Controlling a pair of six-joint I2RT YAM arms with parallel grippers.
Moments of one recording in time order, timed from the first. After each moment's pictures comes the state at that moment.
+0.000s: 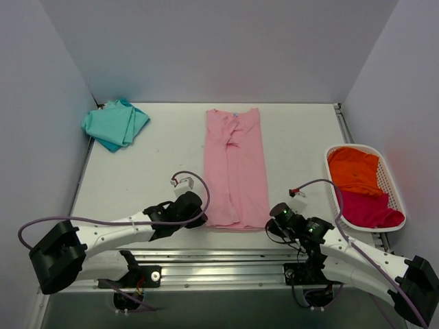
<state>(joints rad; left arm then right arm) -0.98 1.25 0.57 -0.17 -0.27 -1.09 0.83 0.81 0.31 -0.48 0.36 1.15</state>
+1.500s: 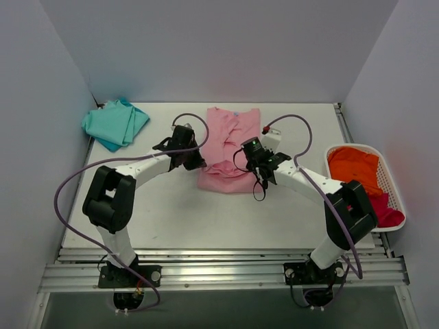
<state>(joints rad) -0.48 1.82 1.22 -0.25 0.08 -0.80 0.60 1.59 1.05 -0.34 0.53 0.80</state>
